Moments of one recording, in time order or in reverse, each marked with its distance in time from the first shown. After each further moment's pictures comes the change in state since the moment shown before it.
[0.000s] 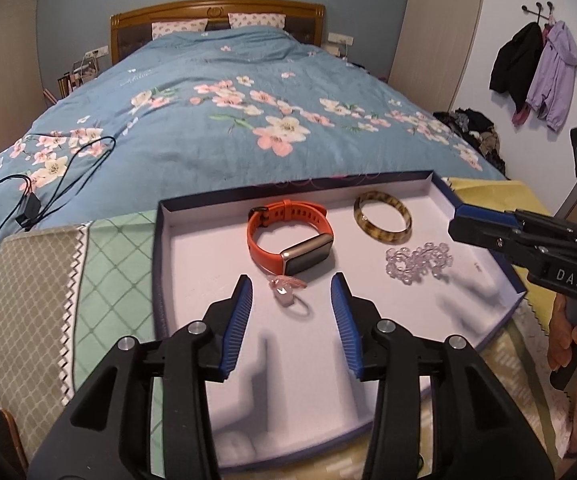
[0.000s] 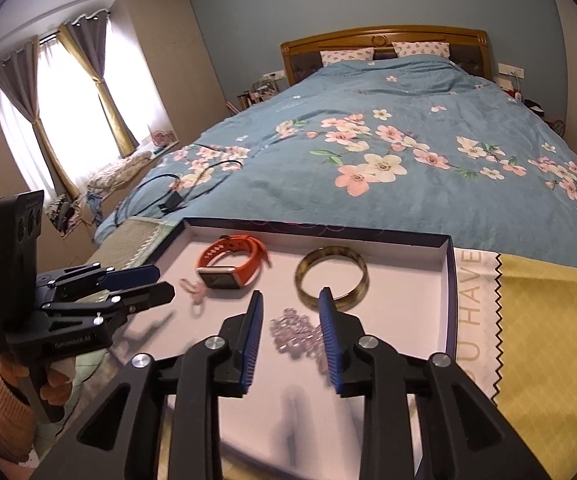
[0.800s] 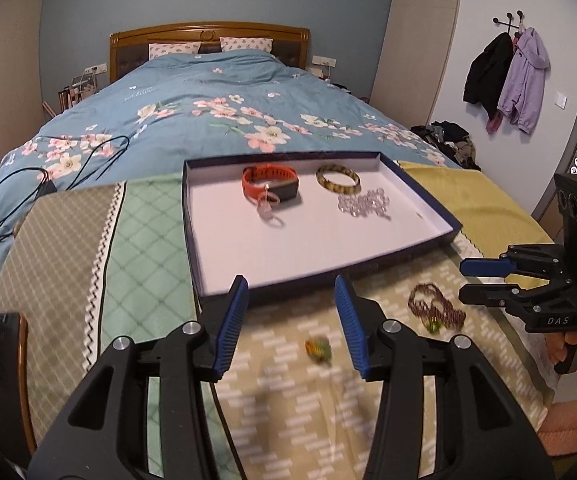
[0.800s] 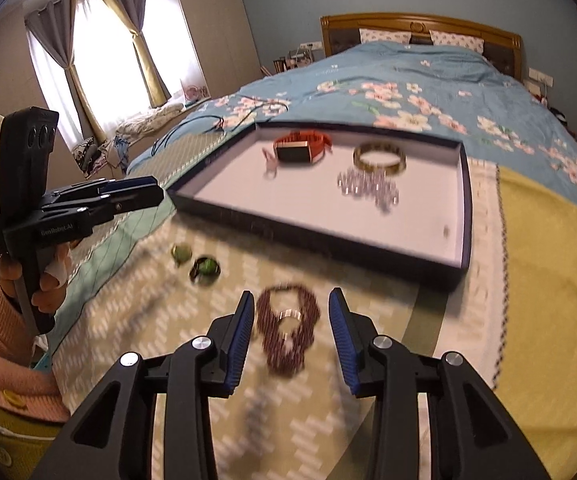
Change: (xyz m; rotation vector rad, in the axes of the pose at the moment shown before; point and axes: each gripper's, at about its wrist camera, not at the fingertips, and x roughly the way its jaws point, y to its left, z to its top) left arm -0.104 -0.008 -0.092 0.023 -0.080 -0.042; right arm -0.065 0.044 -0.105 -0.116 0.128 0.039
